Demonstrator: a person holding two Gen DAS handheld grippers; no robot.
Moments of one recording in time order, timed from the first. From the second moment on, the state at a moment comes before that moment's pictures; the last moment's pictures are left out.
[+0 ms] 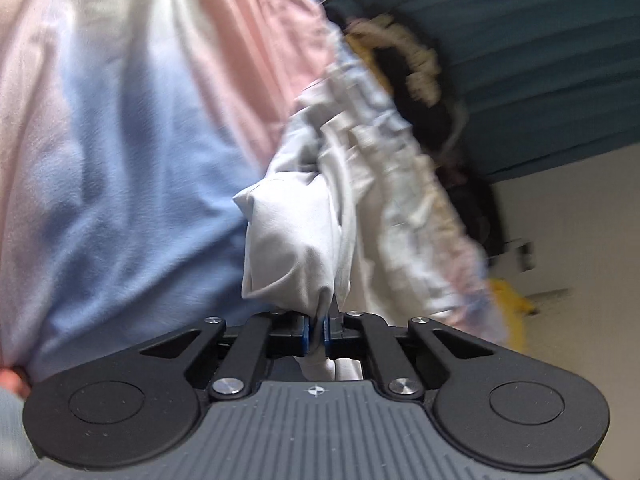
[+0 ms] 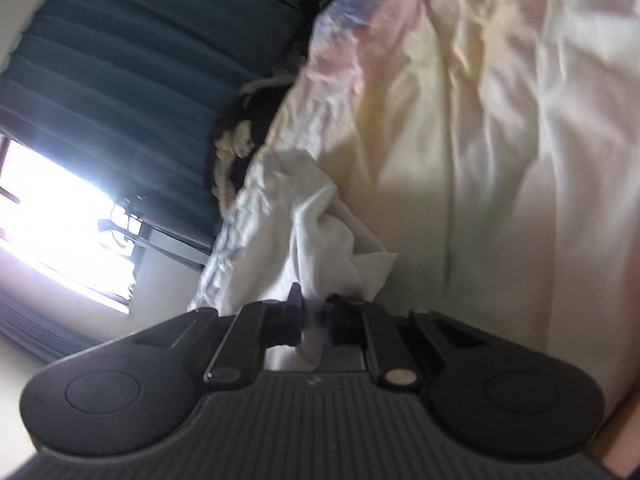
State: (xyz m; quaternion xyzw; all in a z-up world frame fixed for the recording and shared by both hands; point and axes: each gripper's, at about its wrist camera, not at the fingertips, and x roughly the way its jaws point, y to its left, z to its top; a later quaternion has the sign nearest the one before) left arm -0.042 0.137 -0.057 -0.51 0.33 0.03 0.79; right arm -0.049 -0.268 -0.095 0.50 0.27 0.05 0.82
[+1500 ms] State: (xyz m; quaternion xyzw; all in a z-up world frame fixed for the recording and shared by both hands) left arm 0.178 0.133 -0.068 -0.44 0.37 0.06 0.82; right arm 0.178 -0.280 -0.124 0.46 0.29 0.02 0.84
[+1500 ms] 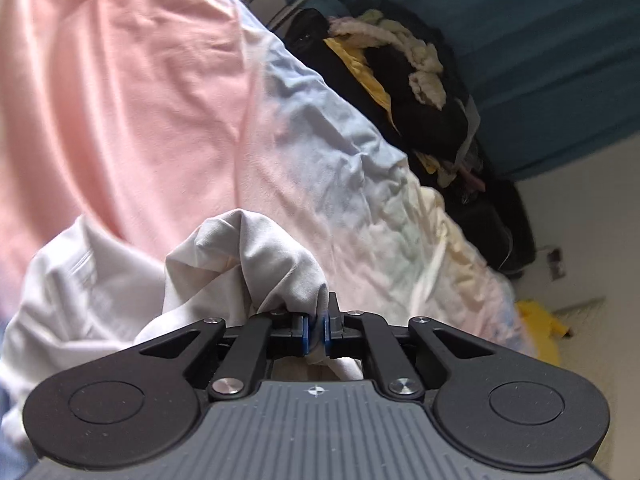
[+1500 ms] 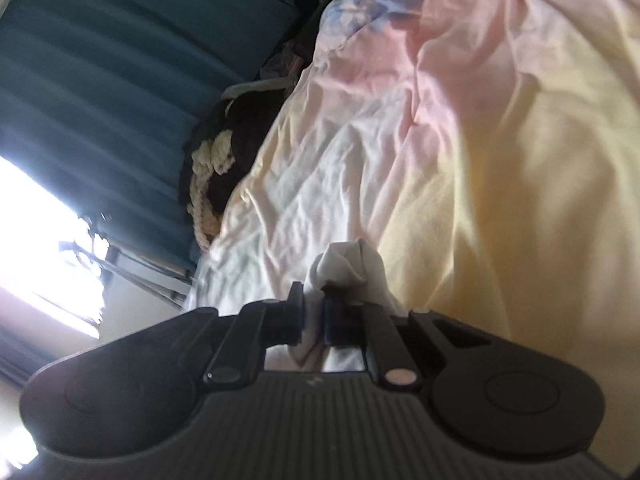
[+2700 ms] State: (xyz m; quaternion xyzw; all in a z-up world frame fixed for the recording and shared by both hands) left arm 0.153 0.045 -0.083 -0.06 0.32 0.02 0.95; right arm 0.163 -0.191 -0.125 0.06 0.30 0.15 0.94
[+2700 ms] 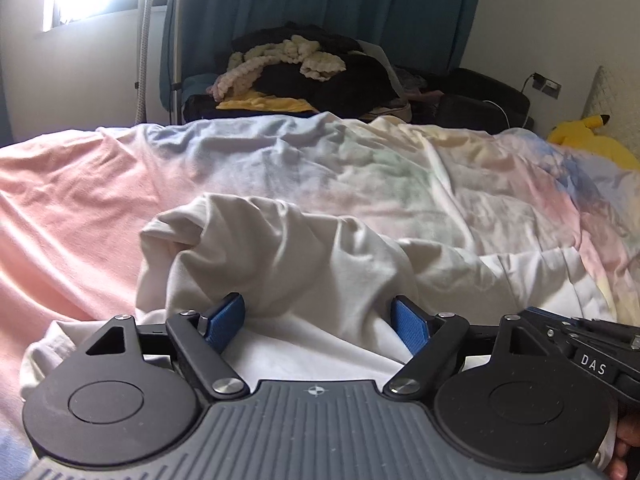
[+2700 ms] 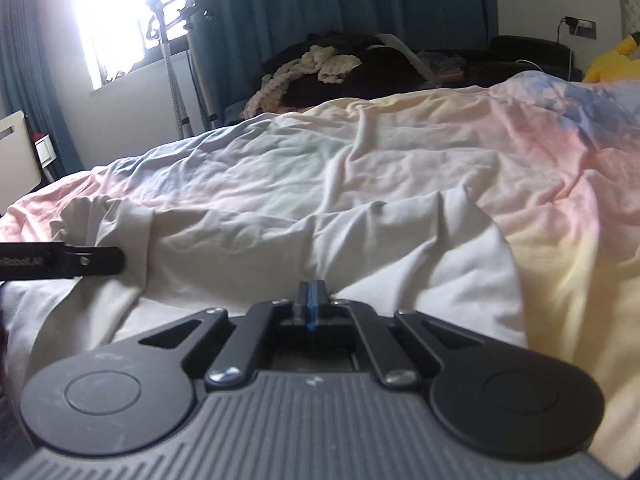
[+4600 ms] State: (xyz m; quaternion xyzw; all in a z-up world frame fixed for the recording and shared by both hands) left arm -0.014 0.017 -0.009 -0.06 0.22 0.00 0.97; right arm -0.009 -0.222 -0.035 0.09 0.16 0.11 0.98
